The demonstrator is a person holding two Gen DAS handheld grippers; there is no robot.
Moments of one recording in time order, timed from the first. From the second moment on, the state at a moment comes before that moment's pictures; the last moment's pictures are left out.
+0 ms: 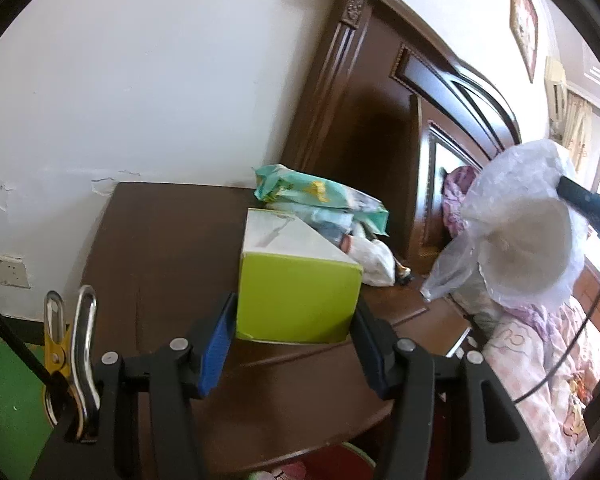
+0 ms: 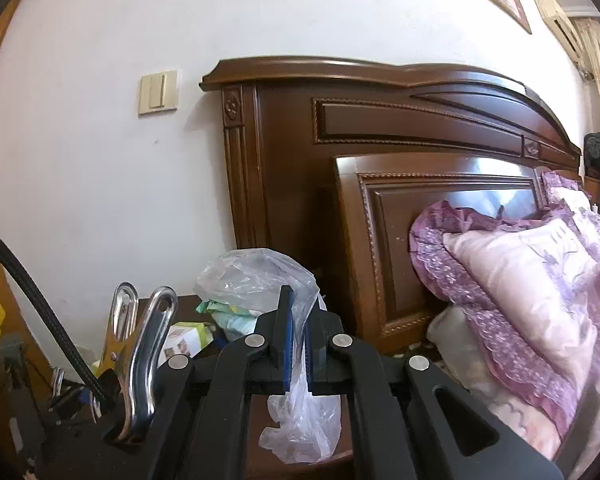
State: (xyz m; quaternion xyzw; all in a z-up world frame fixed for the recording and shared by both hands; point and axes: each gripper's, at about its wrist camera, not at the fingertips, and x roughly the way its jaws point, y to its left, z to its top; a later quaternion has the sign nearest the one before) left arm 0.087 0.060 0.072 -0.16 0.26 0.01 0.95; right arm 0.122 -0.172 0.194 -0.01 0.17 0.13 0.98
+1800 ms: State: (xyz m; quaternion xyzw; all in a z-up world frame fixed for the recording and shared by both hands) left arm -0.108 0.002 0.112 -0.06 0.31 -0.15 0.94; right arm -0.075 -0.233 0.058 0.14 0.24 0.15 0.95
